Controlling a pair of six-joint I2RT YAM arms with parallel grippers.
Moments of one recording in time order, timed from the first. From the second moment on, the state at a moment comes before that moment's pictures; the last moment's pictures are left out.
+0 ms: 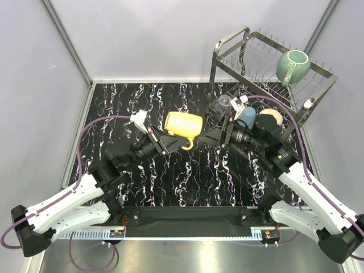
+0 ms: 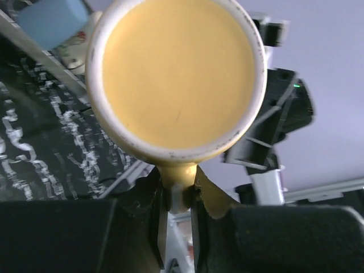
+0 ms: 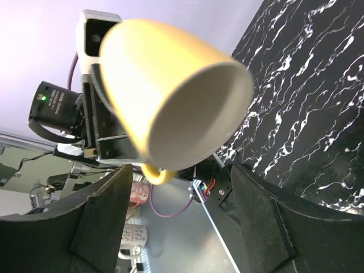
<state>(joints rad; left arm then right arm) -0.89 0.80 0.74 0.10 0.09 -1.17 0.61 0.90 0.93 -0.11 -0.54 0.89</state>
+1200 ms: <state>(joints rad) -0.90 0.61 0.75 -0.43 -0.15 -1.19 0.62 1.24 1.43 -0.63 -0.35 0.59</state>
